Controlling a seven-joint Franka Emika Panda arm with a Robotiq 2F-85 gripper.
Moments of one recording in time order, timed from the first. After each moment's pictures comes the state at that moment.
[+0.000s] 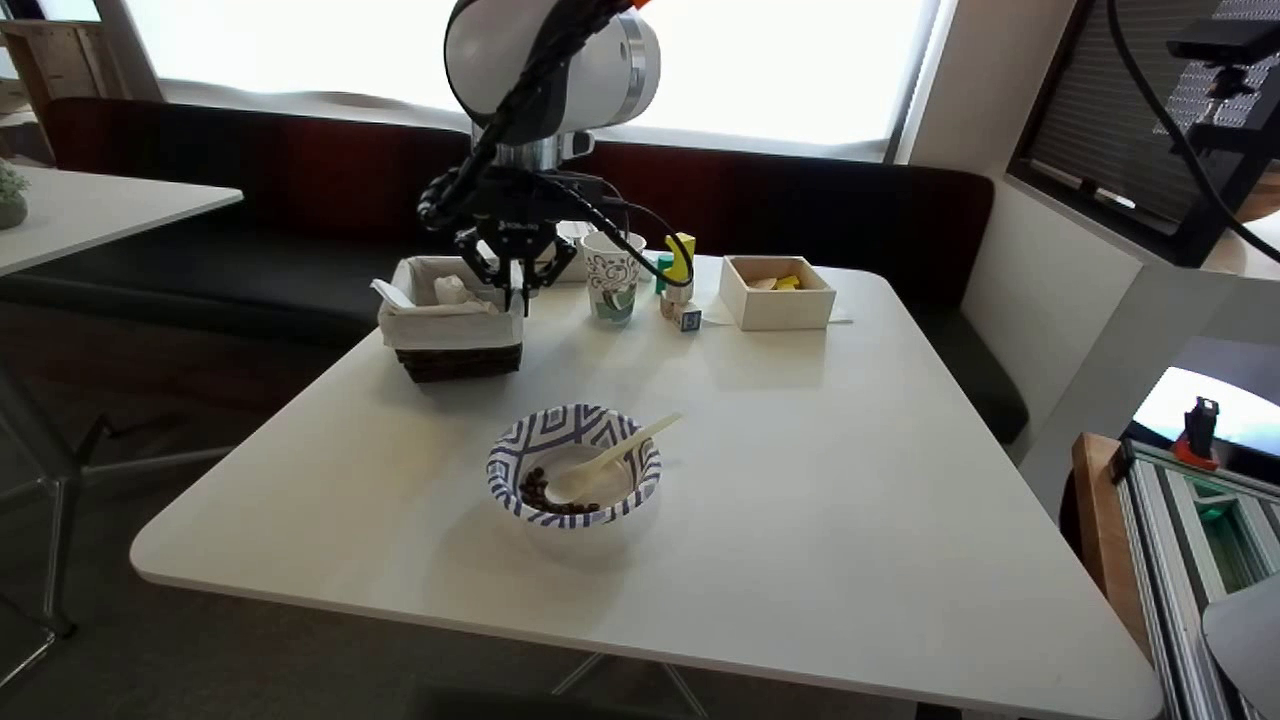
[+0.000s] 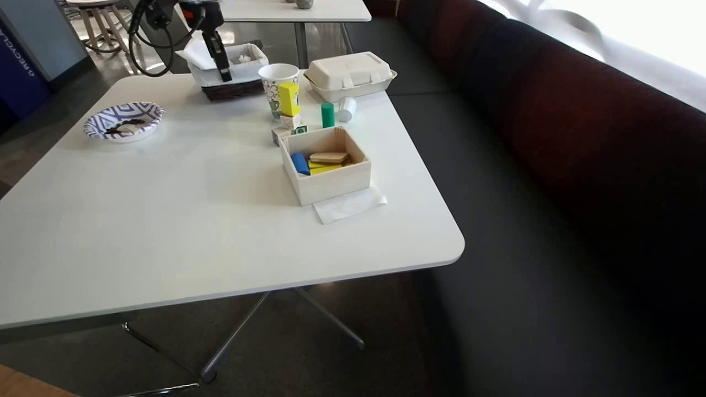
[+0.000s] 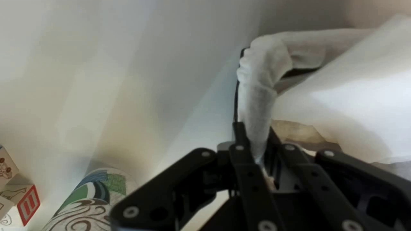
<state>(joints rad) 0.05 0.70 -0.06 -1.62 0.03 2.45 0.76</state>
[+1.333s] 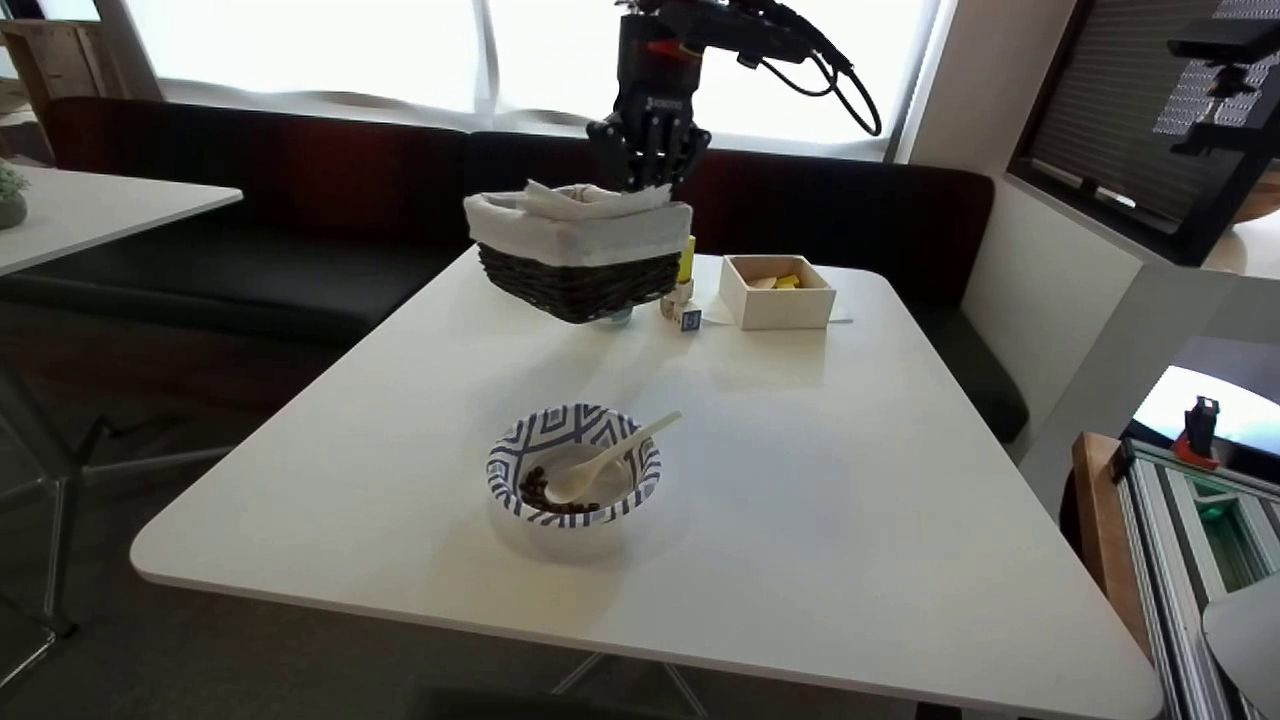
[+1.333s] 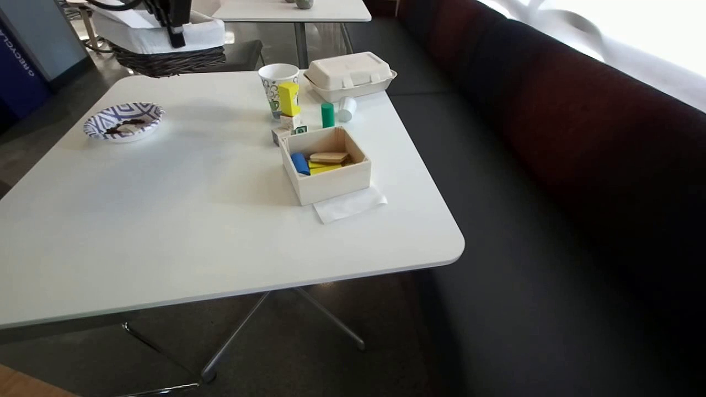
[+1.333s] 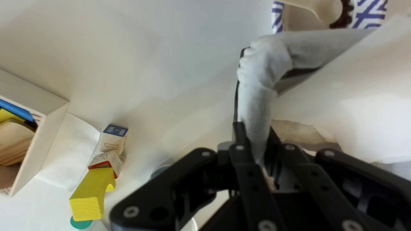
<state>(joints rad) -0.05 0.17 -0.05 -2.08 0.11 2.24 0.13</state>
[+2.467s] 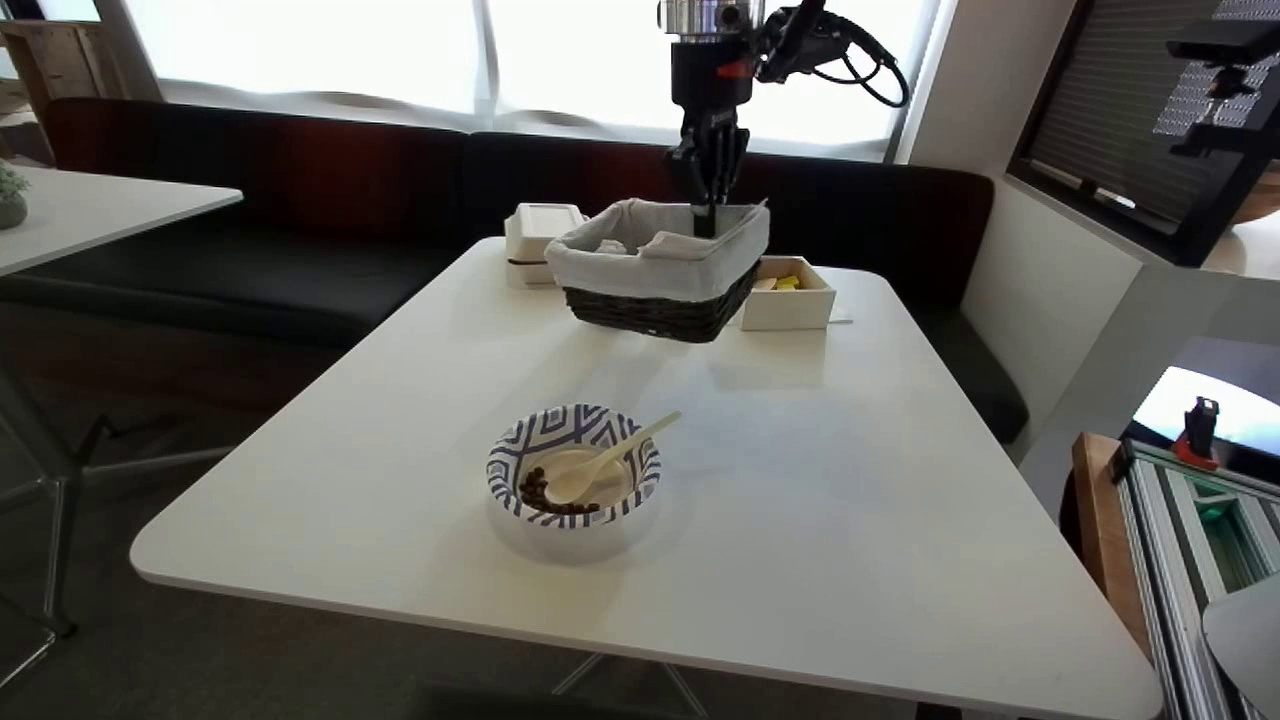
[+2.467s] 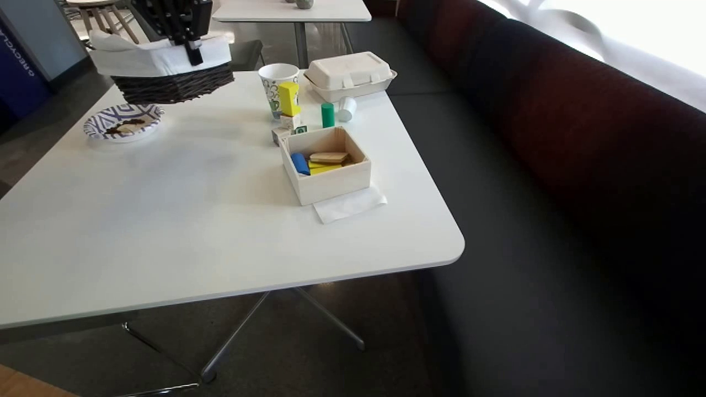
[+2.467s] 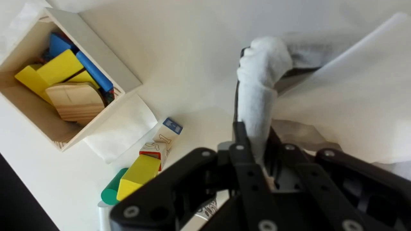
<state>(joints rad) -0.07 0.12 -0.08 -2.16 -0.13 2.24 -0.08</state>
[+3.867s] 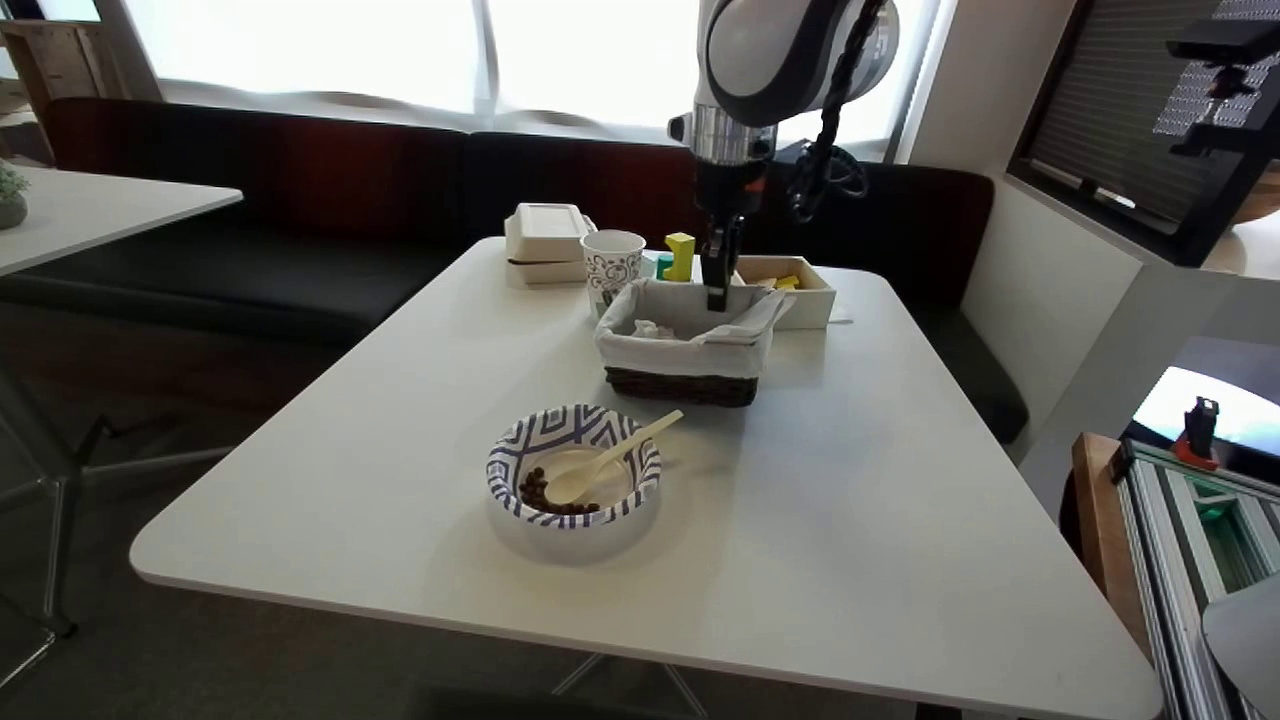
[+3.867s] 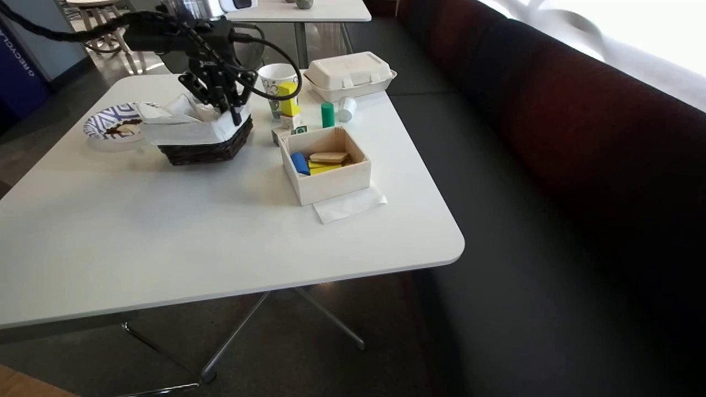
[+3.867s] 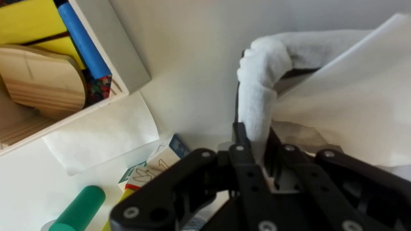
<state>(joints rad) -0.18 0.32 -0.08 -2.22 -0.08 2.53 -0.47</state>
